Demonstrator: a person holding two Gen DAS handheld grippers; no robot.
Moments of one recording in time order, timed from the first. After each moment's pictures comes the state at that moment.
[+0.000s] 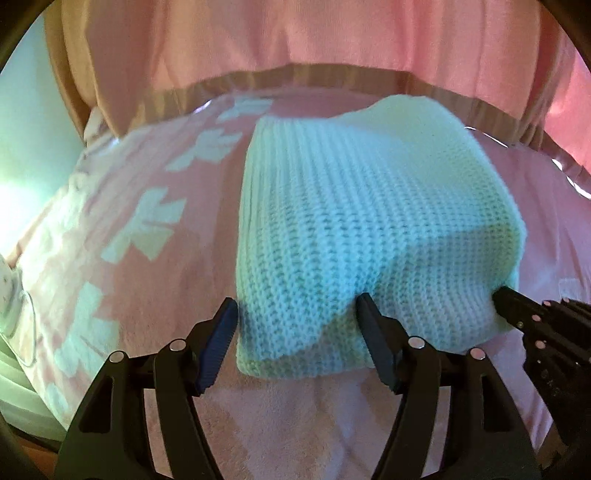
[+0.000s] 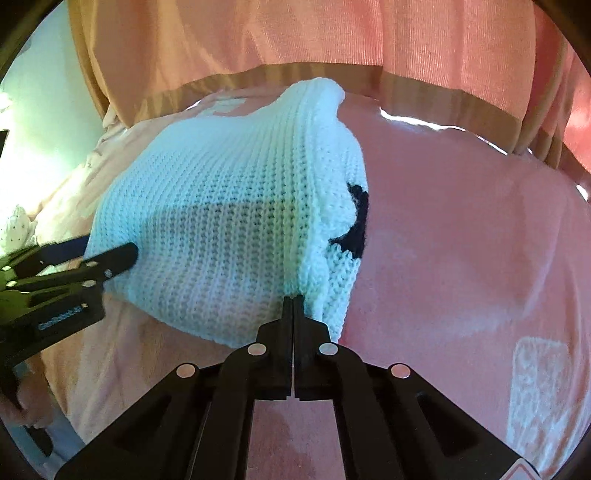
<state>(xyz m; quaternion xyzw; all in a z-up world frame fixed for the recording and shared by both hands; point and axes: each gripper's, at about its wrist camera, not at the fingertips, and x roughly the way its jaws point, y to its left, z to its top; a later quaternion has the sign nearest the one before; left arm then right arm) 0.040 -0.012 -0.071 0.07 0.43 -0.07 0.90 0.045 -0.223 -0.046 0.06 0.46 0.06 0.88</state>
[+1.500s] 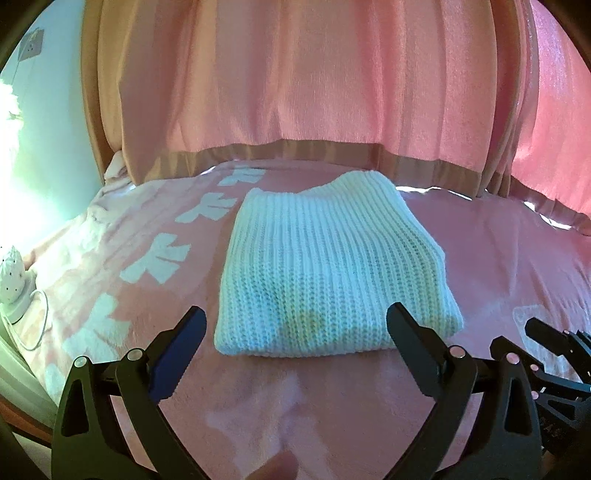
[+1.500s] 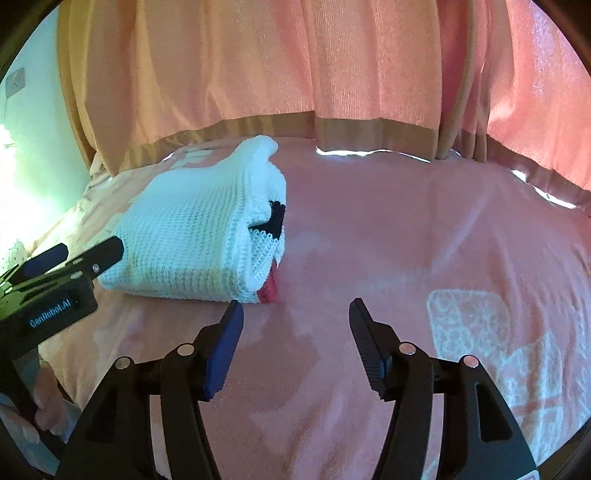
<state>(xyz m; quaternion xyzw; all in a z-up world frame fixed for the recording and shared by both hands) -0.039 -0.031 -0.030 0.05 0.30 -0.07 0.95 -0.045 -0.261 -0.006 0.09 0.39 -0.02 0.92</state>
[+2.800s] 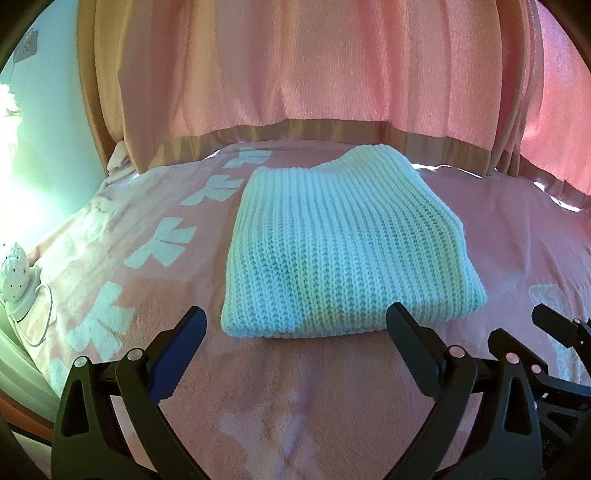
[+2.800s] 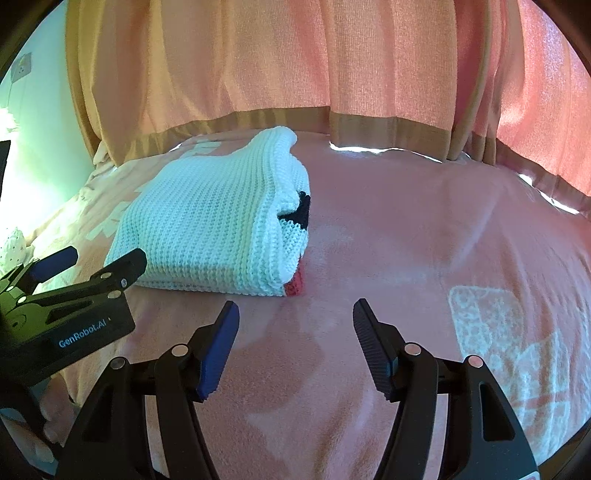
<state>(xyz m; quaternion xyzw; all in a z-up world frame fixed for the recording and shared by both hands) -0.035 -0.027 -0.046 0.07 0.33 -0.06 0.94 -0.041 -0.235 -0.013 0.08 0.39 -0.02 0.92</state>
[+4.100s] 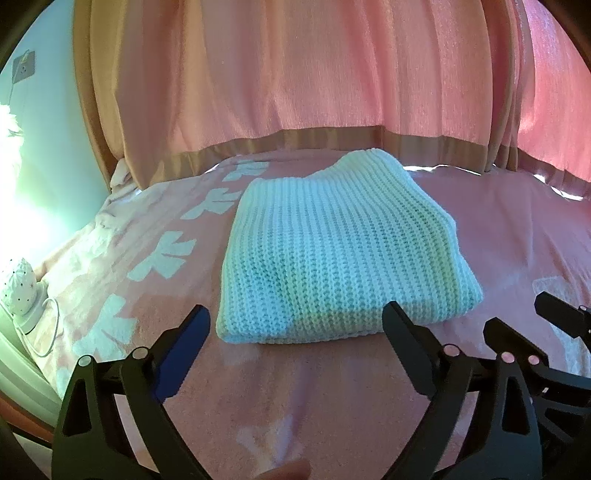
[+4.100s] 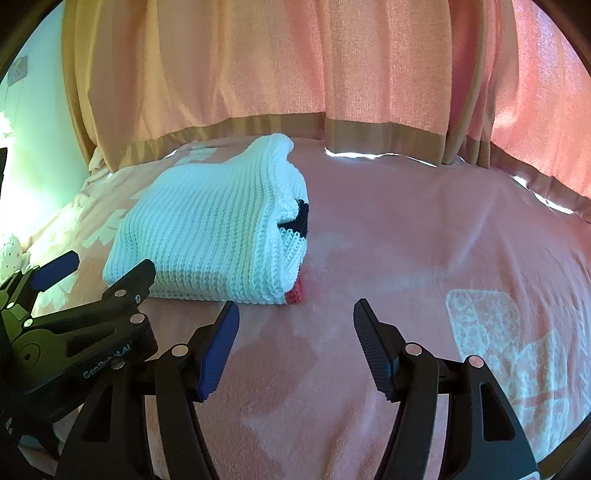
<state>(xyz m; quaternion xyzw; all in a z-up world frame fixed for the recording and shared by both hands) -0.041 -0.039 -0.047 0.09 0.30 -0.06 0.95 -0.043 -0.224 -0.009 0.08 0.38 -0.04 0.92</state>
